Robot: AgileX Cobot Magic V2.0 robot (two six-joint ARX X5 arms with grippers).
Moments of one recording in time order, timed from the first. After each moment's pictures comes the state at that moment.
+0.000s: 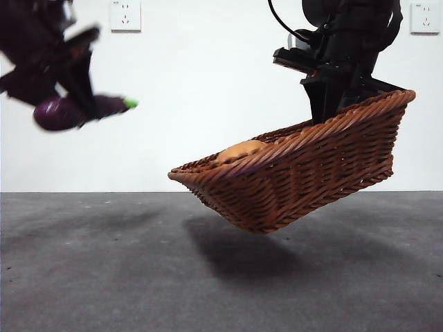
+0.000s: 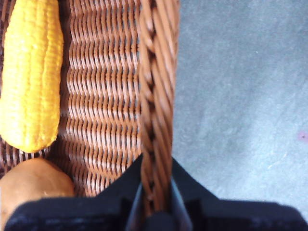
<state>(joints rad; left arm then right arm) -0.21 1.44 1.20 -0.65 0.33 -0.03 0.41 1.75 1.52 -1.05 -0.17 0.16</state>
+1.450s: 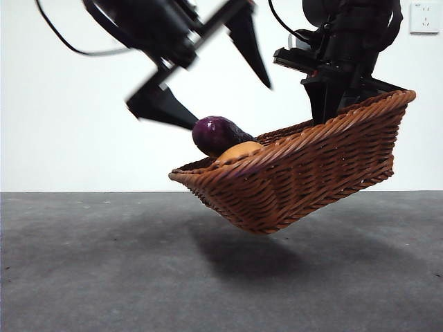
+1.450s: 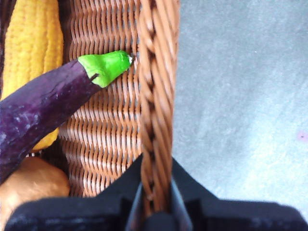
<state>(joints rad) -0.64 1.55 1.20 -0.33 0.29 -0.48 0.41 1.75 1.52 -1.05 -0.17 0.16</state>
